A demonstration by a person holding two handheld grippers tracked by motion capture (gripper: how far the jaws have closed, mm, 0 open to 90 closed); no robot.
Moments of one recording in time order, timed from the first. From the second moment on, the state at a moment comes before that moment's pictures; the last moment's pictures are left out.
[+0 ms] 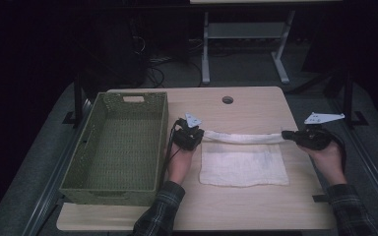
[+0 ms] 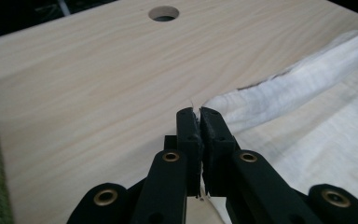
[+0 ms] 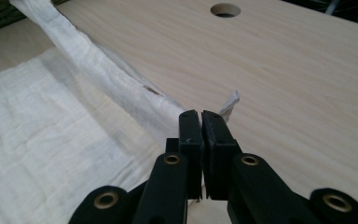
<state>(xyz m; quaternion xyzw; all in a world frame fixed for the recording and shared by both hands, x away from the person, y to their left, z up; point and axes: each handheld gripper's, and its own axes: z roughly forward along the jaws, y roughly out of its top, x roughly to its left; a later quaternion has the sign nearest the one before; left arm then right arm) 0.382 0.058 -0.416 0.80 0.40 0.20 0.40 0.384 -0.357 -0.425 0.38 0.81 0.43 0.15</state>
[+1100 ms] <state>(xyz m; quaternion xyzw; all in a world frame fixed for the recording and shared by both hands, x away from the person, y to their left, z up) 0.304 0.064 -0.427 0.82 0.38 0.19 0.38 0.298 -0.365 -0.438 0.37 0.81 0.43 0.11</state>
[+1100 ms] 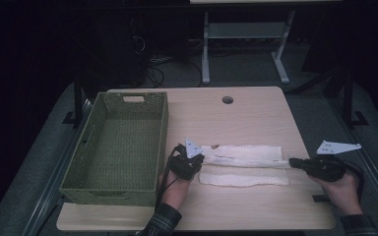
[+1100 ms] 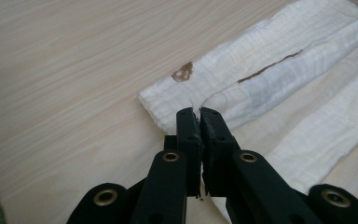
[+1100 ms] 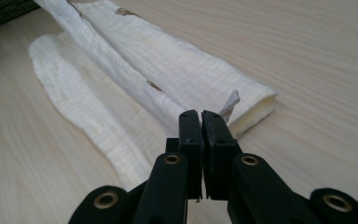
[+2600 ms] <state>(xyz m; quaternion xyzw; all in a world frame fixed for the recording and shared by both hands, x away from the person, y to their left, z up) 0.342 0.053 -0.437 0.83 0.37 0.16 0.40 0.328 -0.356 -0.448 0.37 0.83 0.41 0.12</state>
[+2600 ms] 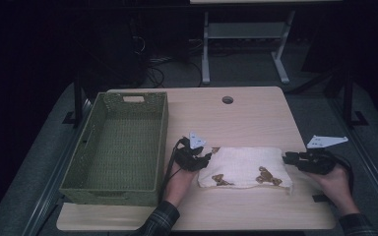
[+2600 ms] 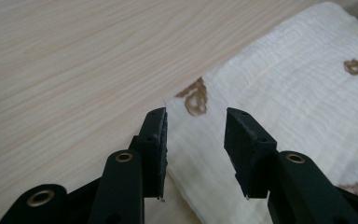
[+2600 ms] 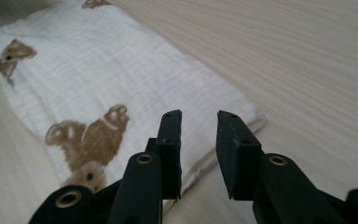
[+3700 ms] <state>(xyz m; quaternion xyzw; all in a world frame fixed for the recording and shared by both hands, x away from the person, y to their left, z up) 0.394 0.051 -0.463 0.84 0.39 0.15 0.35 0.386 -0.350 -0.477 0.40 0.83 0.38 0.12</state>
